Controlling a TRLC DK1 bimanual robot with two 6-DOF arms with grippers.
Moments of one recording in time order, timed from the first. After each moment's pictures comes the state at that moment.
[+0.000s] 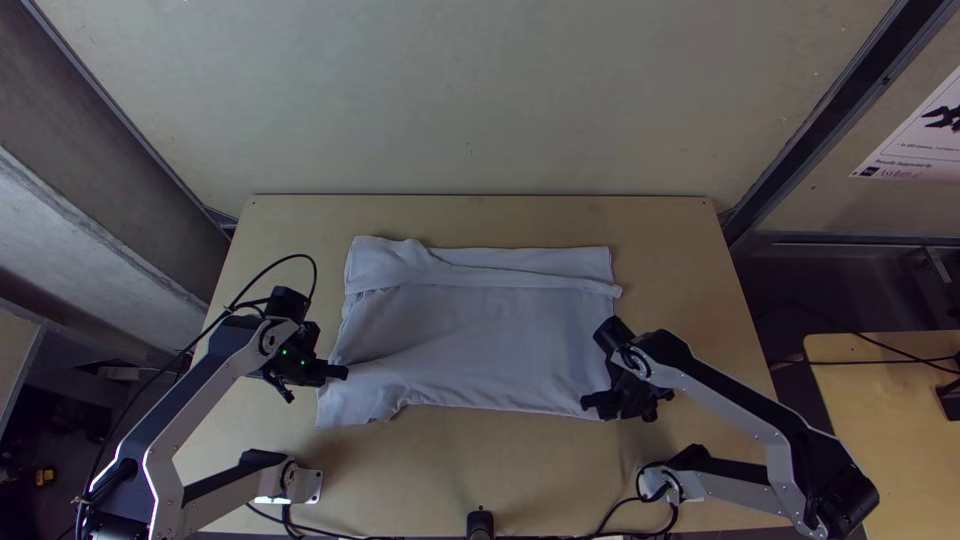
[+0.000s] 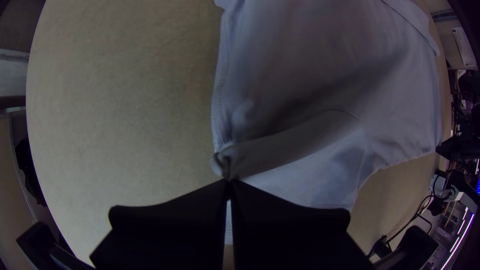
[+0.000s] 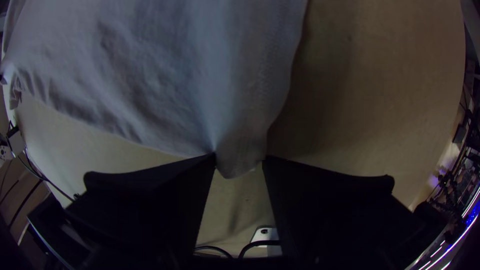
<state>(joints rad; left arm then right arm) -0.10 1.16 0.80 -1.03 0.04 -0.03 0.56 1.32 0.69 -1.05 -0.10 0.39</state>
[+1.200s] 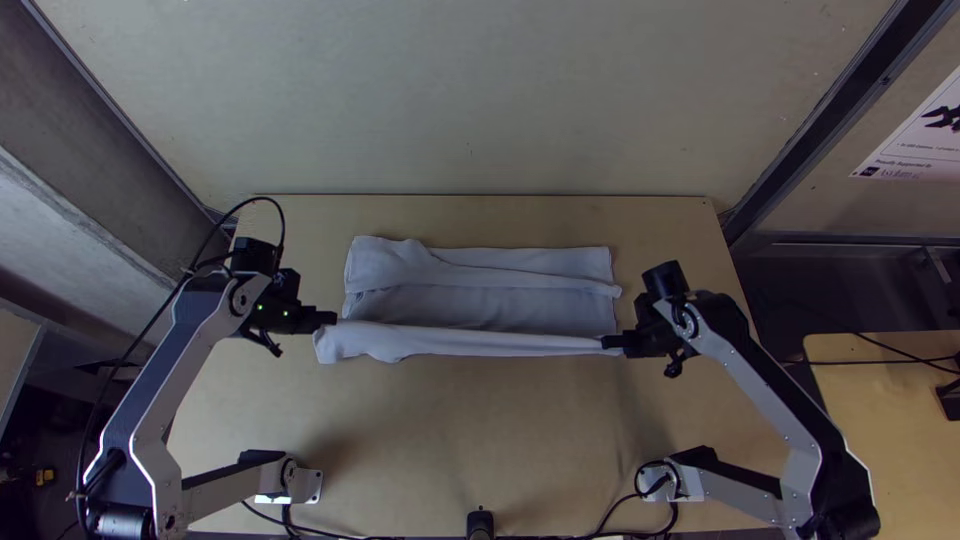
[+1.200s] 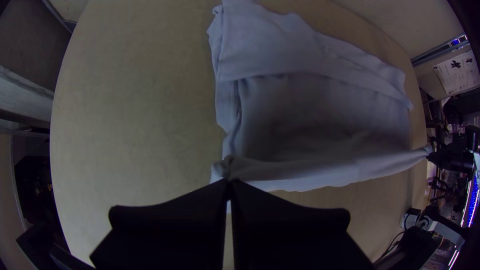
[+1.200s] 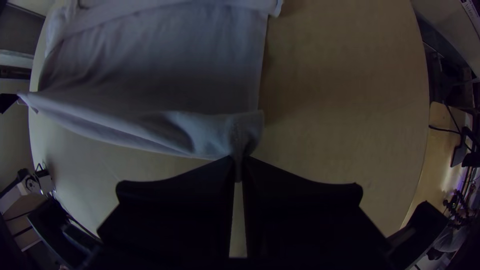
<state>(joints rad) -0.01 1.24 1.12 -1.02 0.11 -0.02 0.27 1.26 0.96 -1.02 -0.06 0.20</state>
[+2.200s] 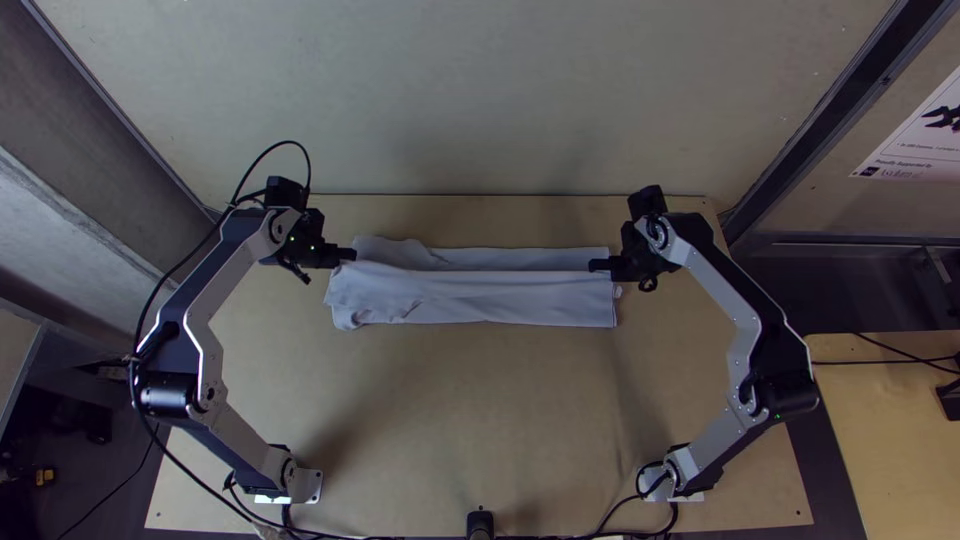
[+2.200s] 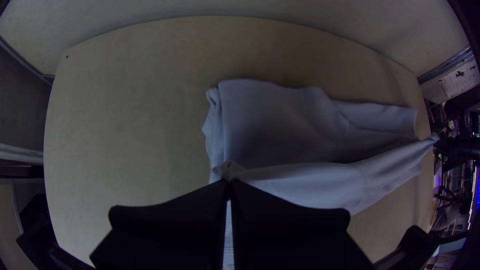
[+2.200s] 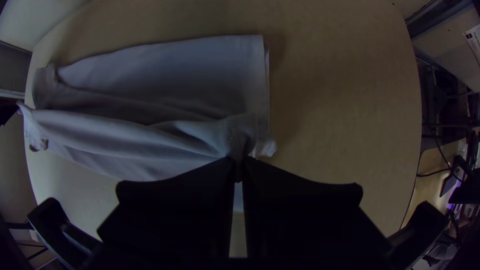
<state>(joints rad) -0.02 1.73 1.52 -0.84 0.11 0.03 0.20 1.78 1.48 -0.96 -0.02 0.15</state>
